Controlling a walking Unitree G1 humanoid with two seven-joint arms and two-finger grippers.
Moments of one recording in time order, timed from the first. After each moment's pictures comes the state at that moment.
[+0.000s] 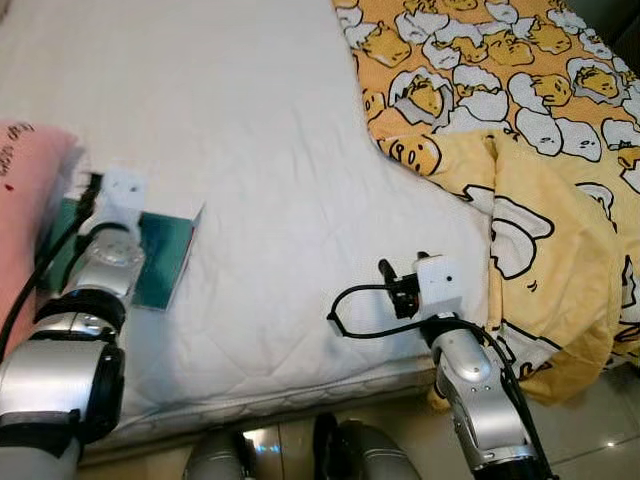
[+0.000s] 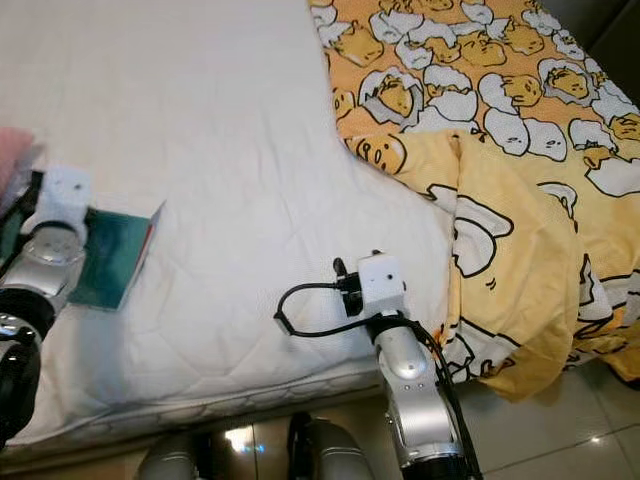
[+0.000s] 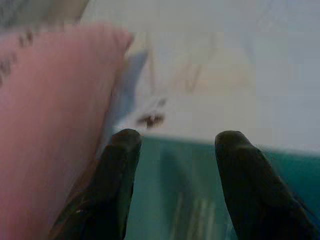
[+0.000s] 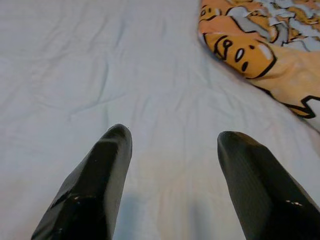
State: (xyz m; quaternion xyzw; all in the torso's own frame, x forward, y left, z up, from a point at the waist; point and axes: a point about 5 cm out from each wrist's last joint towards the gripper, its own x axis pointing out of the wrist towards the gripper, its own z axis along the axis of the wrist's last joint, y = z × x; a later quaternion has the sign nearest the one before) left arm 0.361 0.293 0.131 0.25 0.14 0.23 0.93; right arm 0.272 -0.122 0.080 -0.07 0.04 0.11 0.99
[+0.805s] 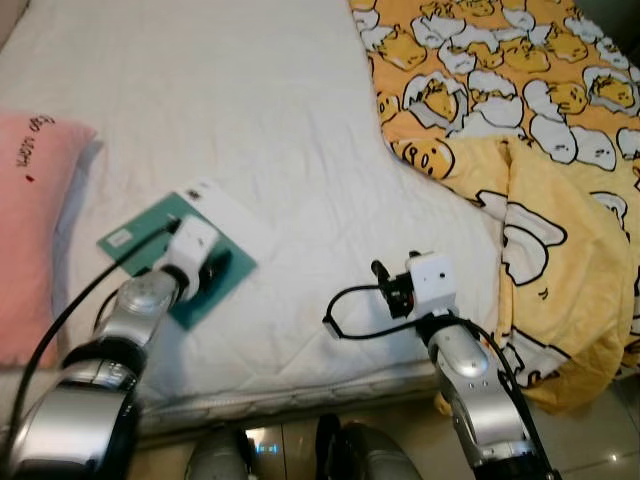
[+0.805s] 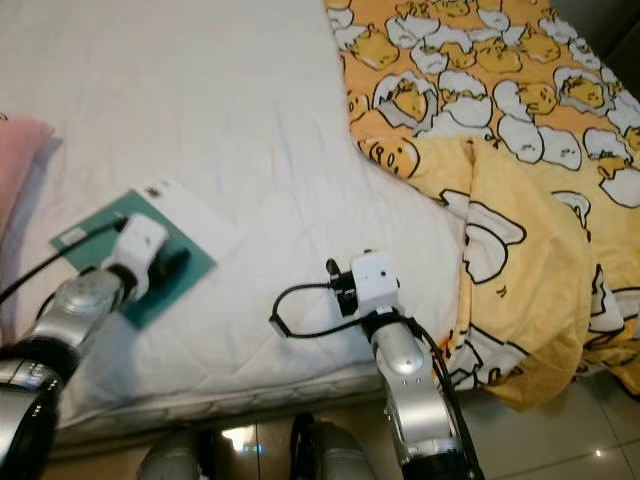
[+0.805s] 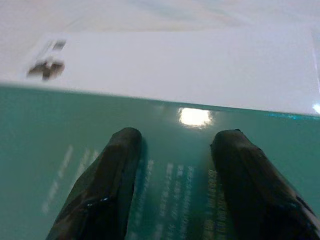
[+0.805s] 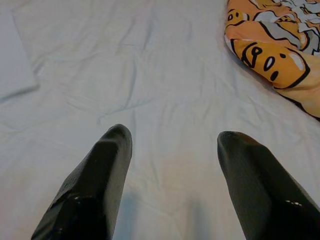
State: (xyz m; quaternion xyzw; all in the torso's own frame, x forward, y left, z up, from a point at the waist) left arm 0.335 0.231 0.075 0.27 0.16 -0.20 0.93; right arm 0.275 -0.119 0.082 -0.07 0.05 0.13 0.99
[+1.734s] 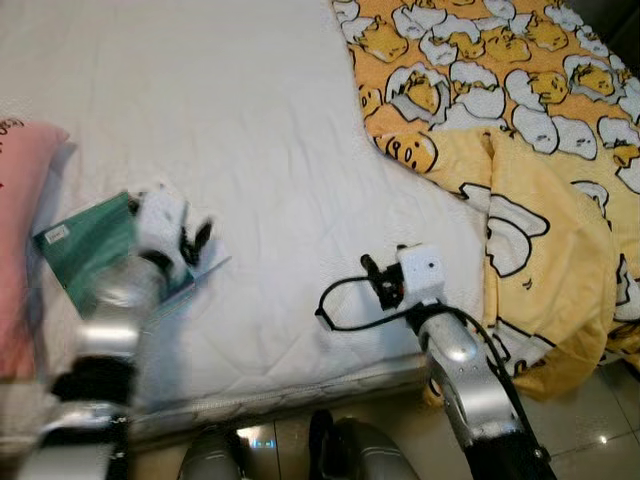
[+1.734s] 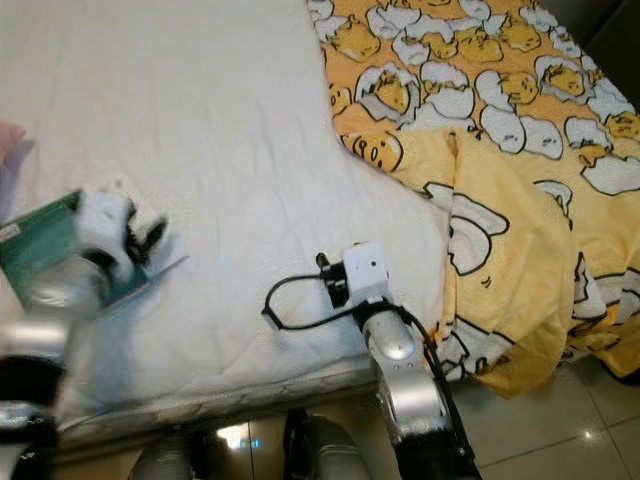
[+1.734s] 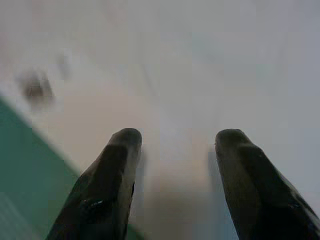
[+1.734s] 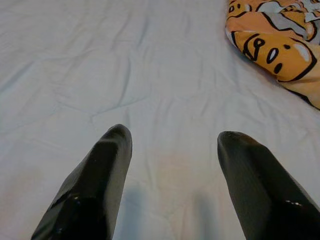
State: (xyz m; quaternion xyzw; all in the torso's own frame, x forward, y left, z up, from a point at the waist) left arm 0.333 0.234 0.093 0.11 0.14 -0.02 0.98; right arm 0.290 -0.108 0.081 -0.06 0.05 0.16 0.99
